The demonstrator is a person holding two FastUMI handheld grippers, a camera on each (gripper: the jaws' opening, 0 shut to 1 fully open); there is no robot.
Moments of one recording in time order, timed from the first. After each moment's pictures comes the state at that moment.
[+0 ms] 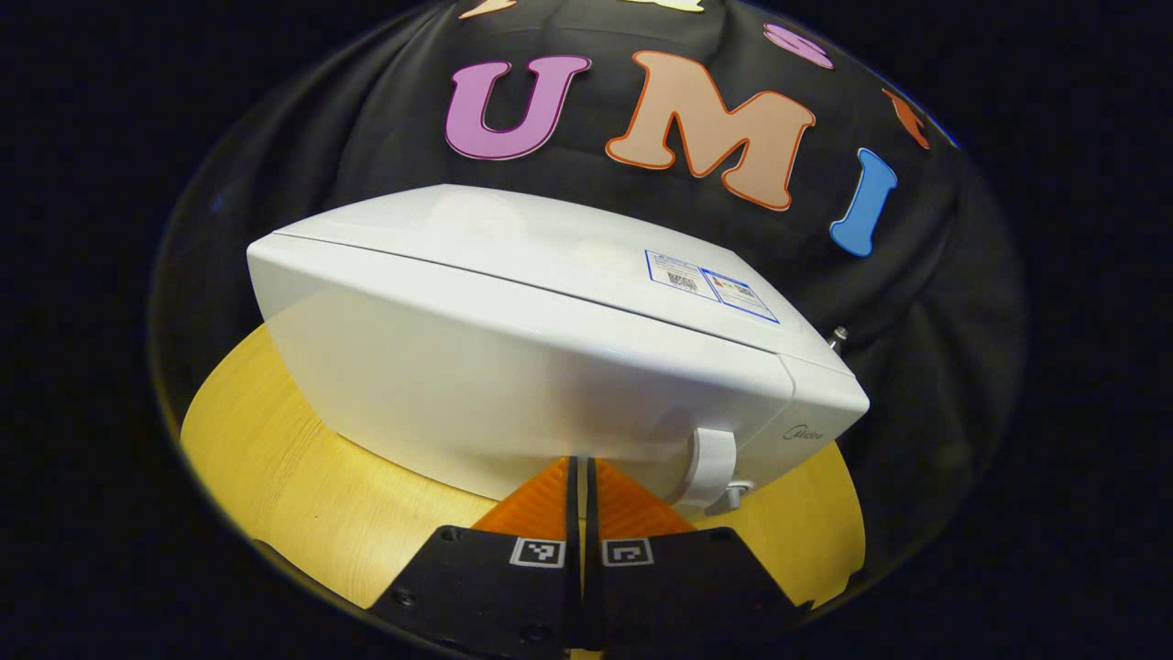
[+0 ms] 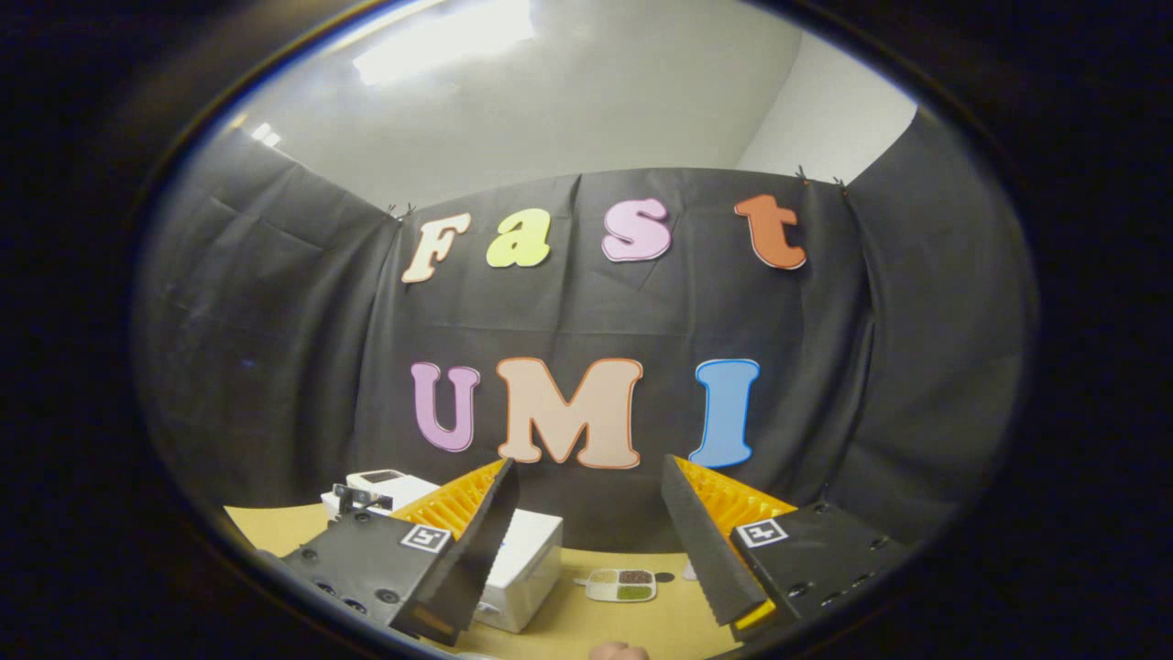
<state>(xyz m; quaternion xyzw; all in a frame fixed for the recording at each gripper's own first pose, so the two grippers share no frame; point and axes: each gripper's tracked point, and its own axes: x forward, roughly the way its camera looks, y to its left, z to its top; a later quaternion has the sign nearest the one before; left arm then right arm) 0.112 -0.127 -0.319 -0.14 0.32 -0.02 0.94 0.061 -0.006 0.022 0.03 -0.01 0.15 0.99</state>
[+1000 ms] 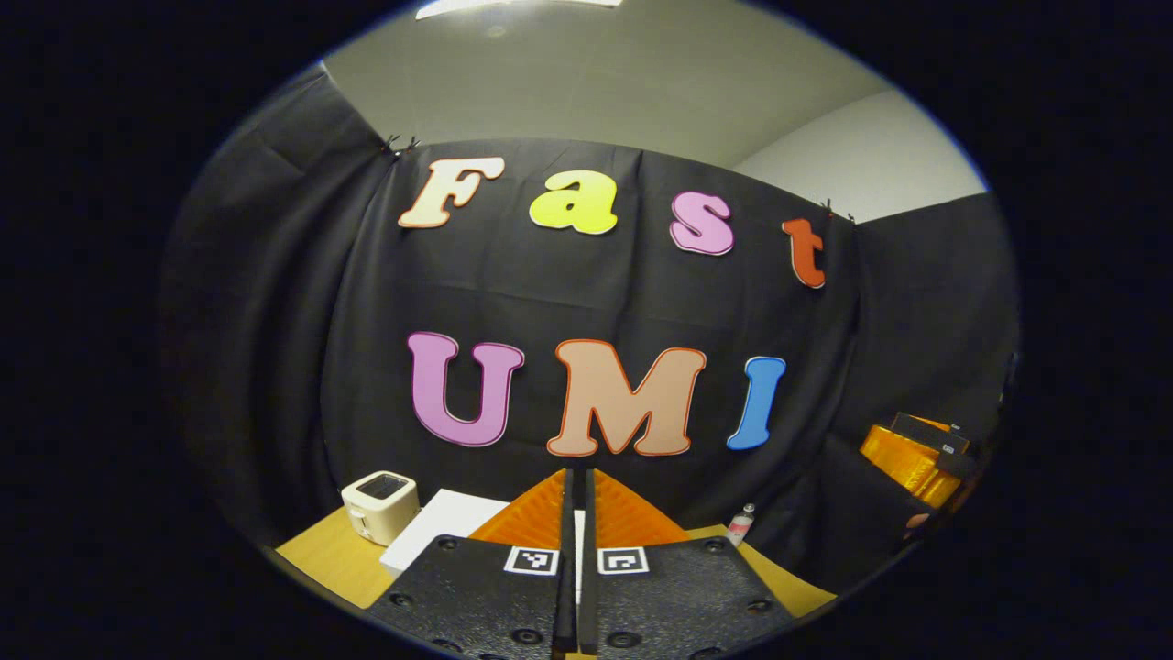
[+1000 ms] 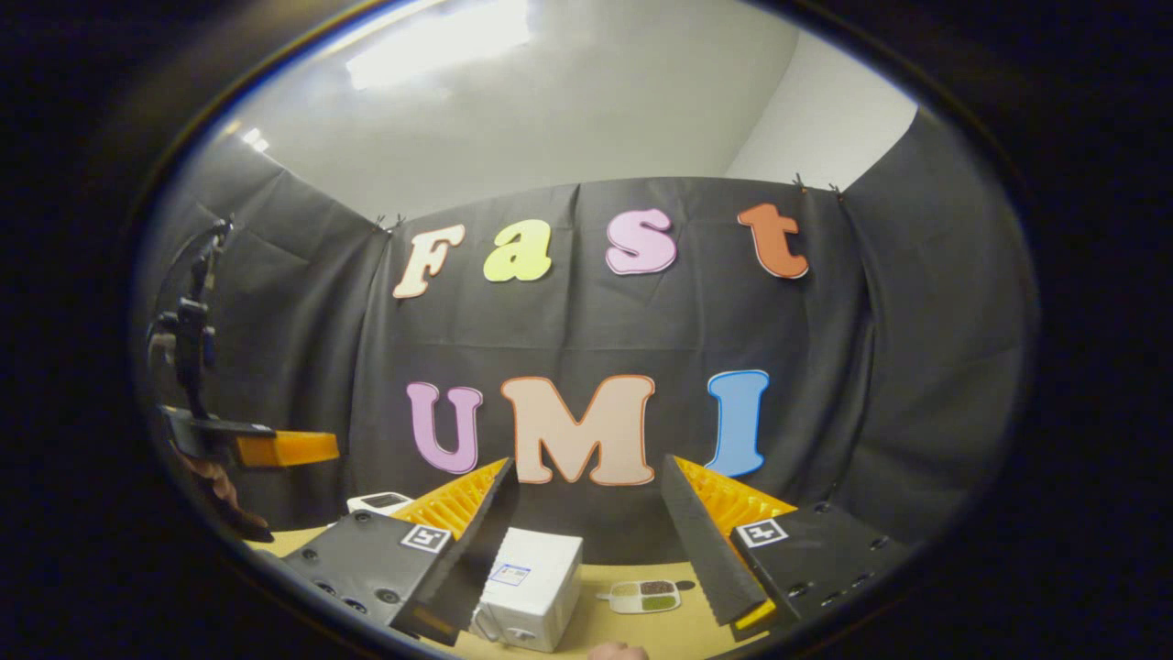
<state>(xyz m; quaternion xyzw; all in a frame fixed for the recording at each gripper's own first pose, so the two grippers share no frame) 0.081 -0.068 0.055 -0.07 -0.02 -0.09 0.99 0.074 0.049 0.047 0.05 -0.03 0.12 0.99</state>
